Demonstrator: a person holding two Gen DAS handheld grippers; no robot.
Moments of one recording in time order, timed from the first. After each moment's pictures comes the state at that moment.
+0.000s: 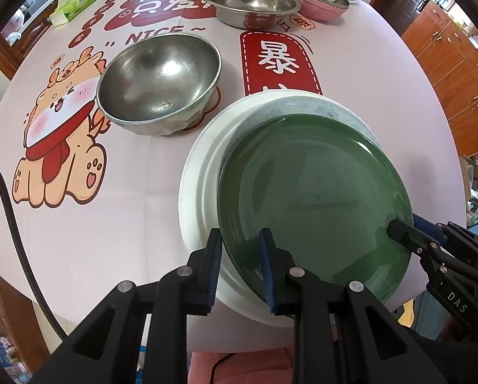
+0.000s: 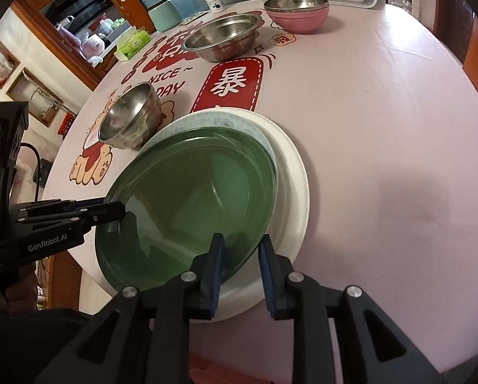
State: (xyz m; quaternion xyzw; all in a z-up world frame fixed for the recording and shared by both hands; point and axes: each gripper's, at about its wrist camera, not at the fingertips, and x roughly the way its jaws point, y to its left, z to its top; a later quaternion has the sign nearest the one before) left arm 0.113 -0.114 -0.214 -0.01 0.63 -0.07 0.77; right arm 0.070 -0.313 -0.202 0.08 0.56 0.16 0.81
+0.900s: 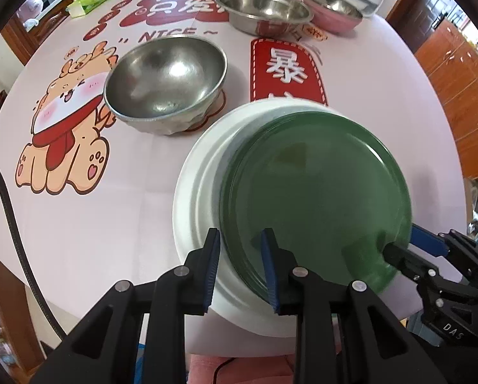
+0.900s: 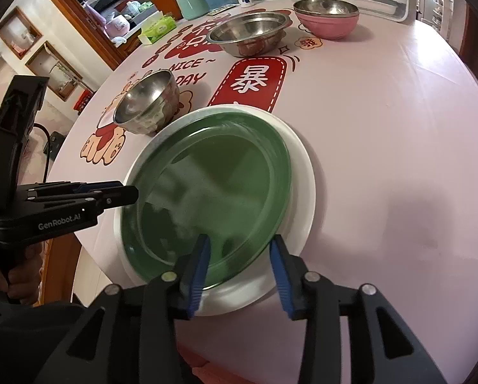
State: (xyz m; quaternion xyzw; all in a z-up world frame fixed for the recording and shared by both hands) left arm 0.113 -0.116 -0.209 -0.04 0.62 -0.04 0.78; right arm 0.075 -0.316 -0.199 0.04 0.56 0.22 0.80
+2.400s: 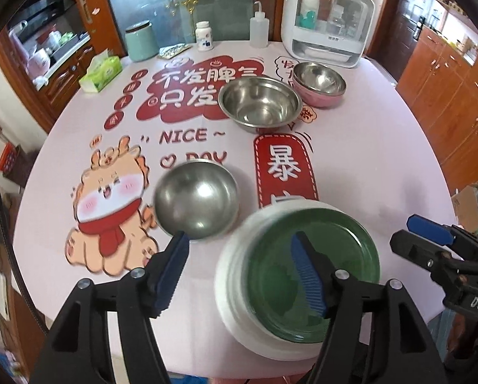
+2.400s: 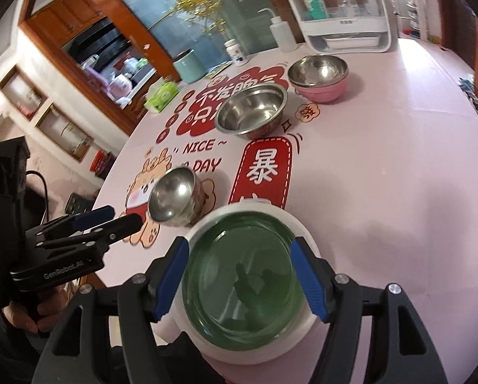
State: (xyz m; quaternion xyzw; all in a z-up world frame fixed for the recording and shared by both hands) left arm 0.148 -0.105 -0.106 0.02 0.53 -0.04 0.85; right arm 0.121 -0.320 -0.122 0.15 0.49 0.19 0.84
